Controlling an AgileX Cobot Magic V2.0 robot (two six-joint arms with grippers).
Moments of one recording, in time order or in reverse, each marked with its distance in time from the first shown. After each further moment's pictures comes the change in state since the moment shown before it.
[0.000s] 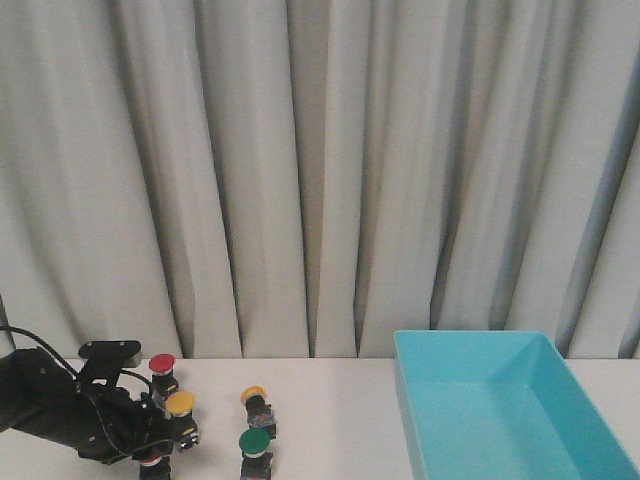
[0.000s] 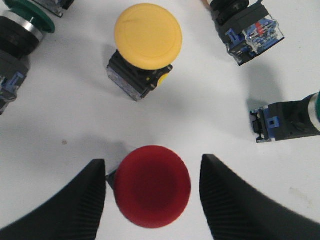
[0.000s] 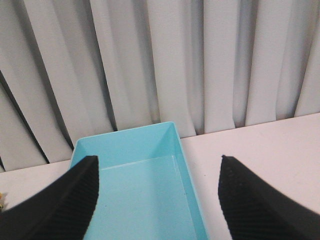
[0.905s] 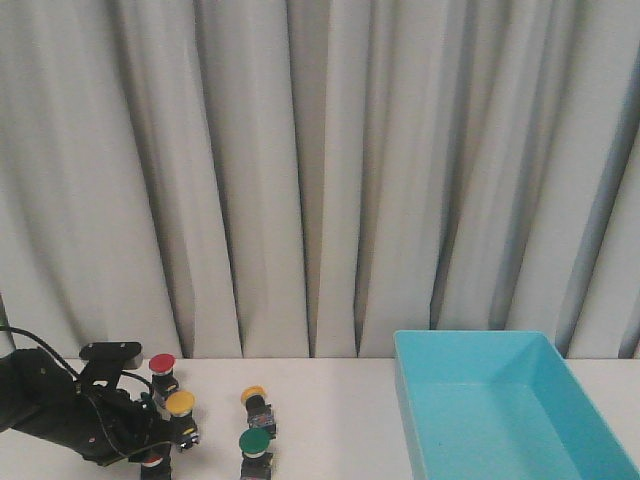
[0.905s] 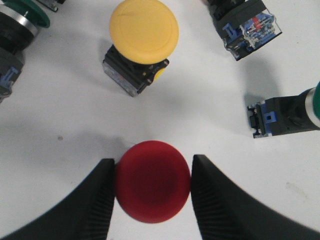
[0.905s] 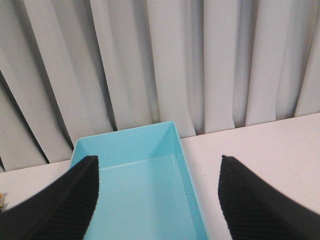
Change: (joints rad) left arm 0.000 0.000 0.000 0.000 0.015 0.000; right arm 0.000 0.000 0.000 0.000 0.000 0.000
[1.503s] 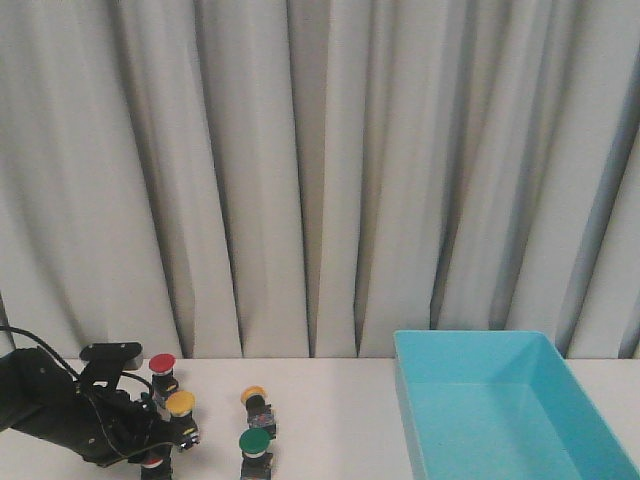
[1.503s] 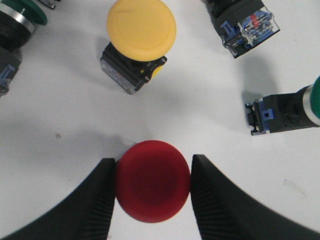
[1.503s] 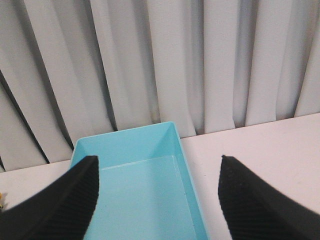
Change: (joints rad) left arm 0.000 0.000 0.000 0.000 0.015 0.000; right arm 0.000 0.000 0.000 0.000 0.000 0.000
